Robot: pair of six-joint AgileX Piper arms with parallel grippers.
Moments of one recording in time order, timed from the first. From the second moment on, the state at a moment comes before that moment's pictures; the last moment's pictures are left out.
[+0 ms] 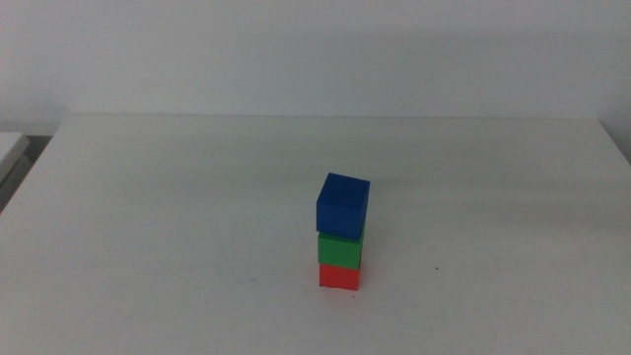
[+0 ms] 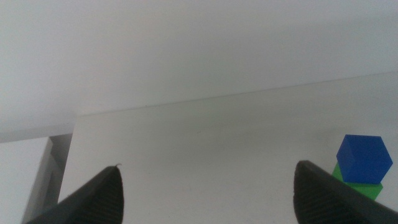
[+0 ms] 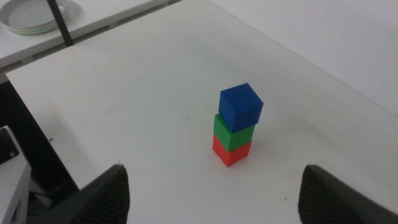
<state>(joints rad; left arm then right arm) -0.15 0.53 -0.99 -0.06 0.90 0.05 1.15 0.64 -1.10 -0.35 1.08 0.28</state>
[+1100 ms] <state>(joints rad) -0.15 0.42 -0.49 -0.19 0.38 0.06 0.14 0.18 -0.20 -0.09 0.28 0.28</state>
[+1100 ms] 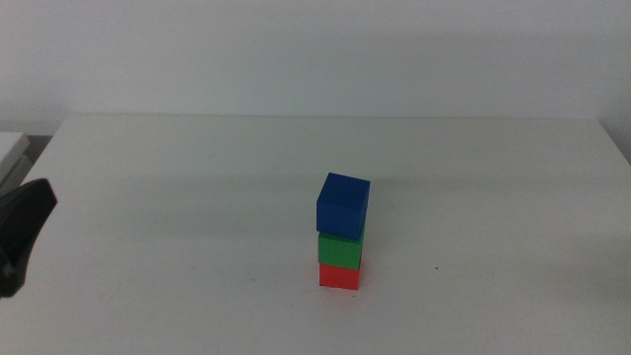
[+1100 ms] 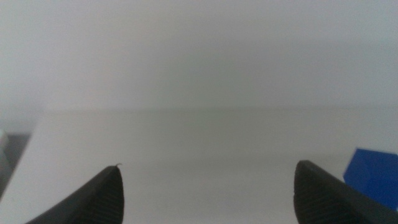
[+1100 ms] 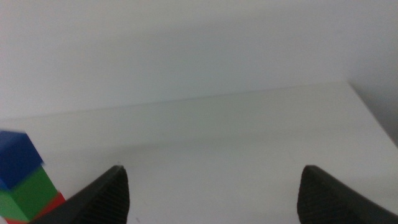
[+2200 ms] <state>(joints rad) -0.15 0.01 0.00 -0.03 0.13 0.06 0.14 0.00 0.00 -0.19 0.25 0.28</state>
